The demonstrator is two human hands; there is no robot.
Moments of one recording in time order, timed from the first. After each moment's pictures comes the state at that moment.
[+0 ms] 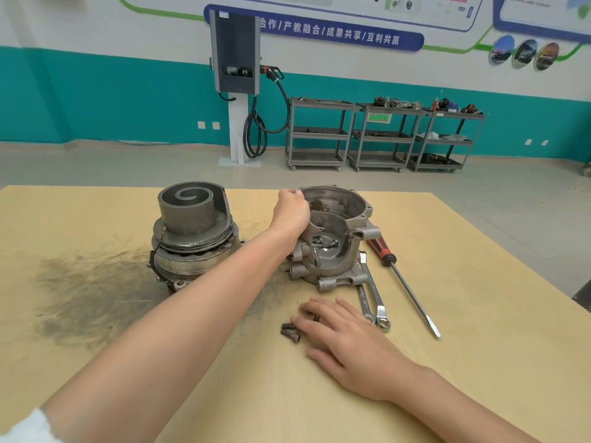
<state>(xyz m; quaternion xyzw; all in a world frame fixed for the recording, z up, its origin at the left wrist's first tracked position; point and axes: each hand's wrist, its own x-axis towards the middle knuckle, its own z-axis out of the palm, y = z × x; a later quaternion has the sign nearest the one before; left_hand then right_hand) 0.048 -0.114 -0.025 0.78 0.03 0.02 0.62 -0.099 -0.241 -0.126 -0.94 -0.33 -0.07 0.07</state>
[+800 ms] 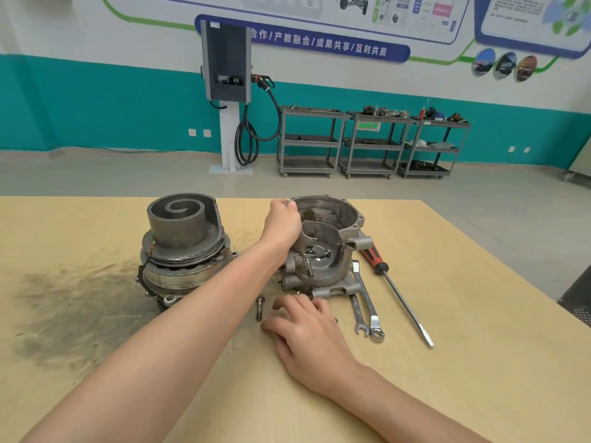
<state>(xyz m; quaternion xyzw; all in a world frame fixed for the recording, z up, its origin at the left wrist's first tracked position) 0.050 -0.112 -0.029 0.78 0.01 0.03 0.62 -0.084 -0.186 -0.124 -0.94 -0.25 -0.21 0.06</state>
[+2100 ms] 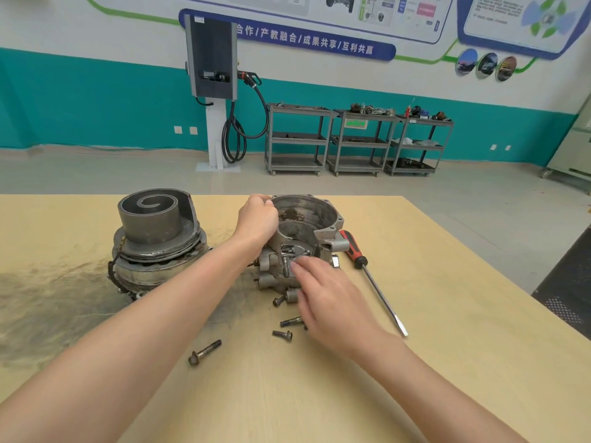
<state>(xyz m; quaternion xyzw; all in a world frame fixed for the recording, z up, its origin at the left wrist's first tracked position) 0.056 -0.110 -0.034 0.81 0.02 0.06 0.59 -0.080 -0.239 -0.084 -0.93 -0.23 -0.28 0.05</state>
